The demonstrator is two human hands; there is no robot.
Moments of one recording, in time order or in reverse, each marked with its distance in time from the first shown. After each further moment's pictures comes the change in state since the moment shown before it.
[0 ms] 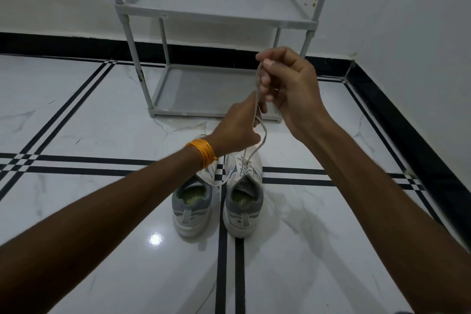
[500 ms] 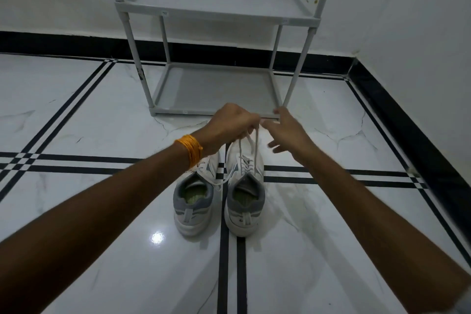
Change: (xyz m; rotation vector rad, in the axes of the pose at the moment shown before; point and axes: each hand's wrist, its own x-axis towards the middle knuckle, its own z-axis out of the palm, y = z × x) left_hand -0.005 -0.011 -0.011 -0.312 -0.096 -0.329; right_hand -0.012 0.084 -0.034 -0.756 0.096 0.575
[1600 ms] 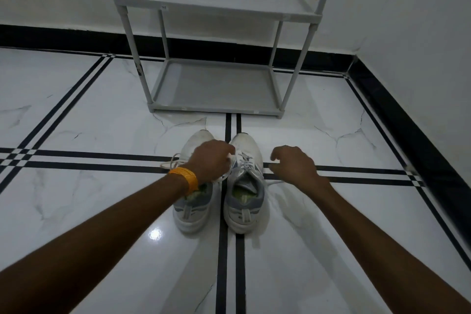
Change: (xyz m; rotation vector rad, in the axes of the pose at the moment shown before) left_hand -0.007 -0.109 0.019 0.816 0.002 0.111; right_hand -0.003 0.074 0.019 -0.674 -0.015 -0.081
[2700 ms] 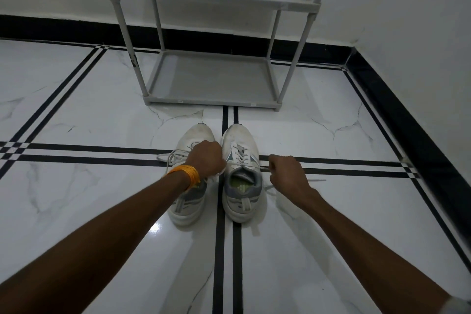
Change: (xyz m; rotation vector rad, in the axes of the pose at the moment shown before) left_hand -0.002 0.002 0.016 -0.147 -0.188 -0.272; right_hand -0.014 0.018 0.043 -0.028 0.087 -0.091
